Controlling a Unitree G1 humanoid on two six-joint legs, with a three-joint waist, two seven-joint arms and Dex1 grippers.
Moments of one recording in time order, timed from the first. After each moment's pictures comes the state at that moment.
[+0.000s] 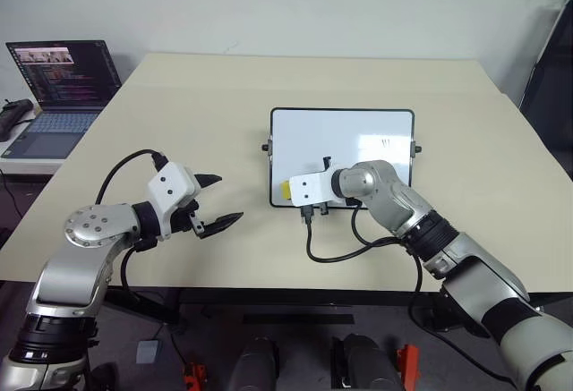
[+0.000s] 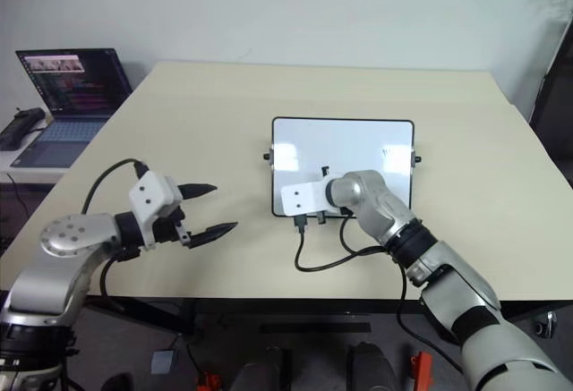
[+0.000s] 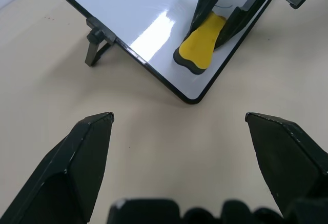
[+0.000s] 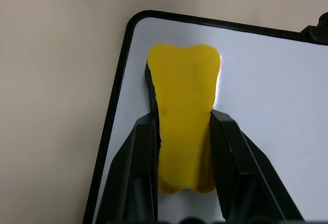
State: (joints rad) left arm -0.21 0.81 0.11 -0.18 -0.29 0.32 -0.93; right arm -0.93 -0.32 0.63 0.41 -0.49 0.11 0.84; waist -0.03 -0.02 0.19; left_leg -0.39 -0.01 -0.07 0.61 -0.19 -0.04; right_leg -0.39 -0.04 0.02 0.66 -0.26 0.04
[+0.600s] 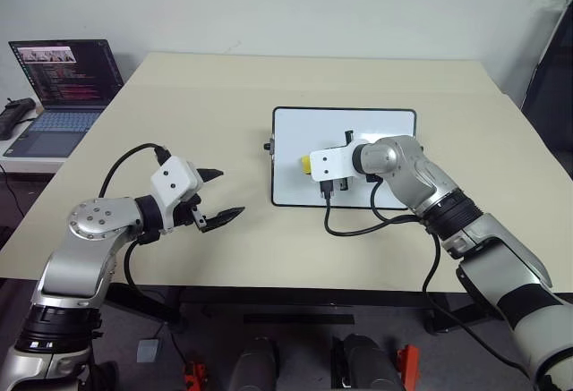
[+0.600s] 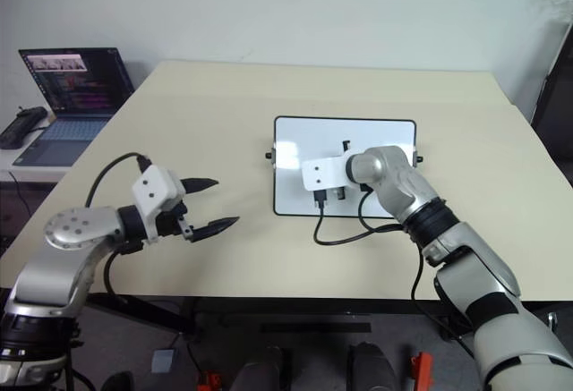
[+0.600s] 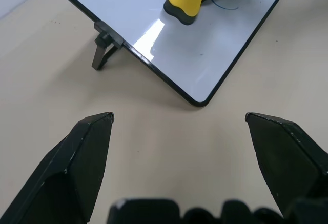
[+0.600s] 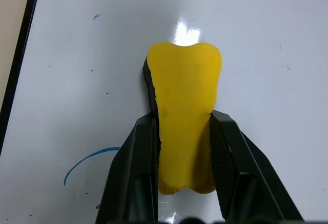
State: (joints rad) left arm -0.25 0.80 0.09 -0.15 -0.27 0.30 -0.93; right arm -1.03 -0.42 0.59 0.48 -0.49 0.05 0.82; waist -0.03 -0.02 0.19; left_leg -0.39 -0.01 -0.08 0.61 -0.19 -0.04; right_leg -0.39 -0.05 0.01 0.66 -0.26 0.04
